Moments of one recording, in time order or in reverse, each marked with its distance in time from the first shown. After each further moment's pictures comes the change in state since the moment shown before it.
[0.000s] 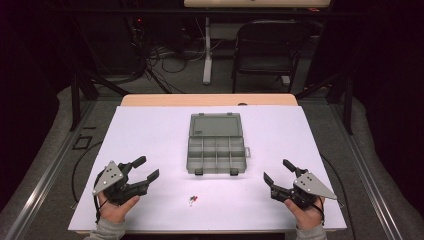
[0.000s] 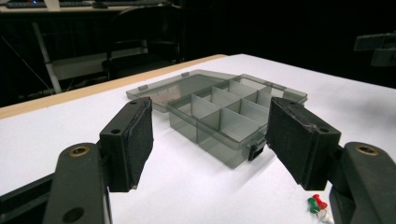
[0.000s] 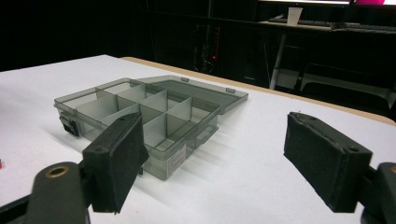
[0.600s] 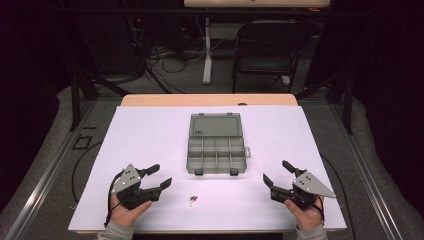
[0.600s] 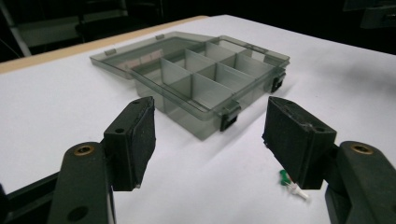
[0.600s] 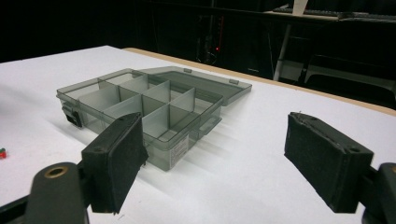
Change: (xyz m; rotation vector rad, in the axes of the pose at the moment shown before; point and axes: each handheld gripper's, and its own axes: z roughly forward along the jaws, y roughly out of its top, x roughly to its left) left arm -0.026 -0.006 0.022 0.168 -0.064 -0.009; right arm 0.000 -0.001 0.001 0.041 0.015 0.003
